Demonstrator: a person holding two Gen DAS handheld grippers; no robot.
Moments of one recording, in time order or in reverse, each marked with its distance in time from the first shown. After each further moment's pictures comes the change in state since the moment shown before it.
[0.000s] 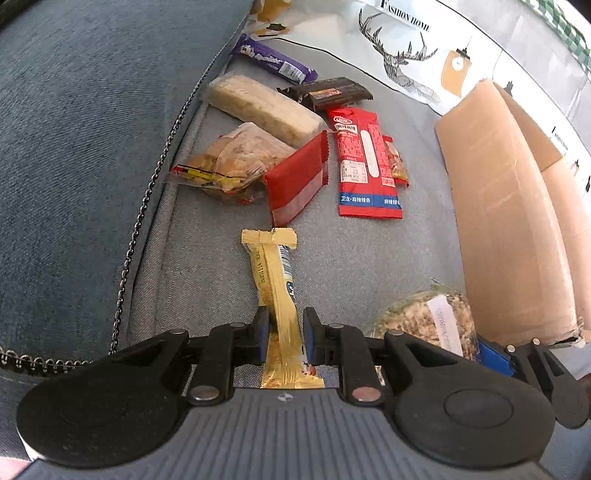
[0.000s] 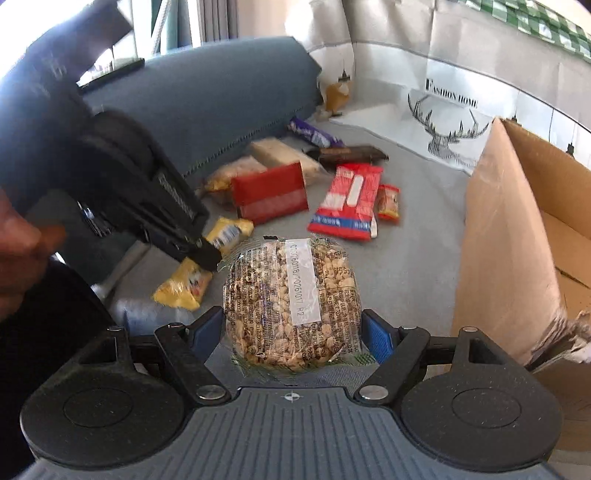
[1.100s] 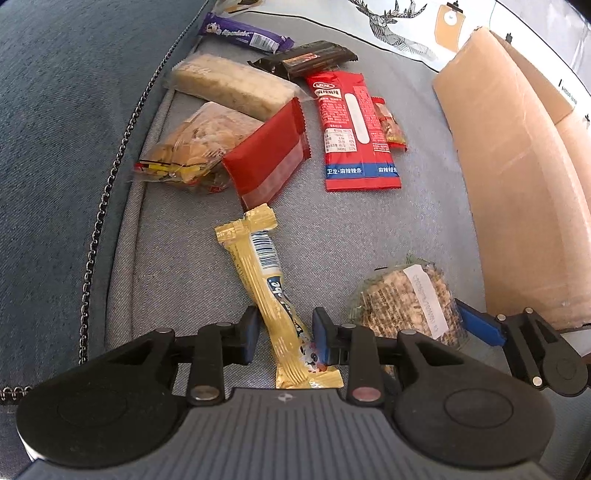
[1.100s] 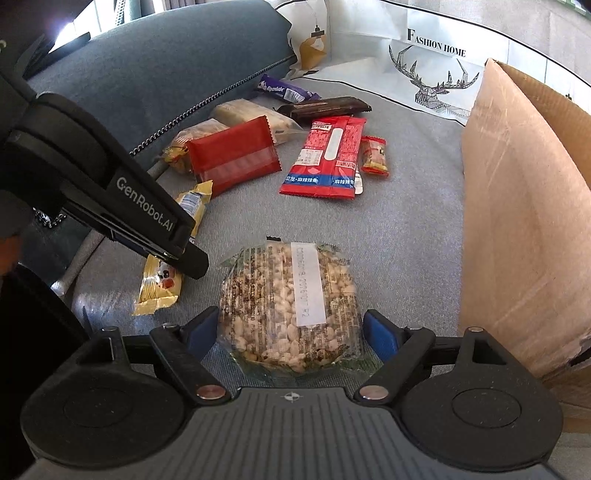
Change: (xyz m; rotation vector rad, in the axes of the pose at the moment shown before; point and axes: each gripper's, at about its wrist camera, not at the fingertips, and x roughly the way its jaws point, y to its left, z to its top) left arm 0.028 -0.028 0.006 0.096 0.078 0.066; right arm 0.039 -0.021 -0.004 0.080 0.094 -0.010
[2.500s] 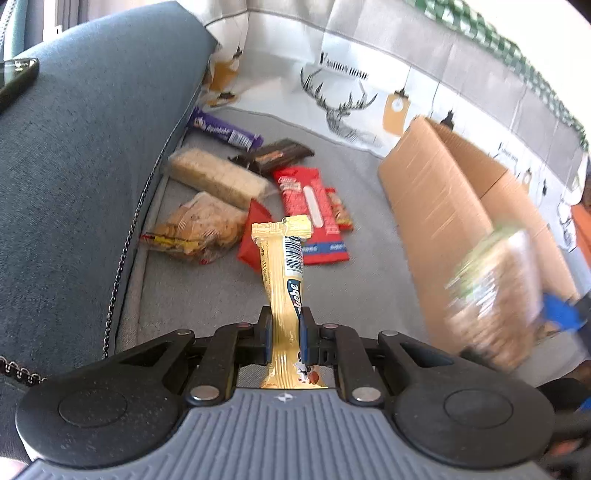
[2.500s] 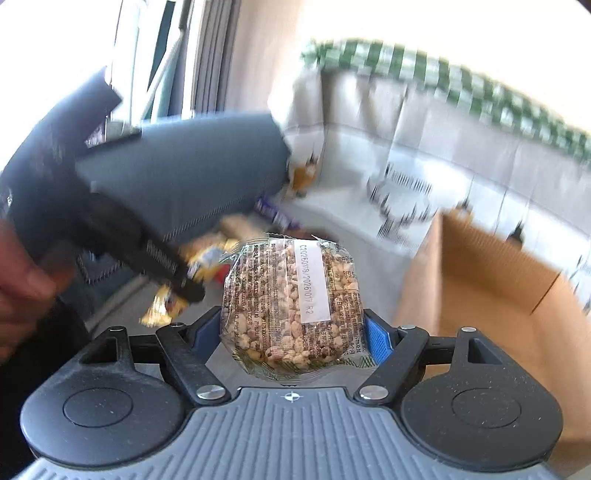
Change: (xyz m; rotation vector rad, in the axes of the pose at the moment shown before) left arm -0.060 0.011 -0.024 0.004 -0.326 -0.146; right arm -0.119 0.004 0.007 -0.186 -0.357 -0.117
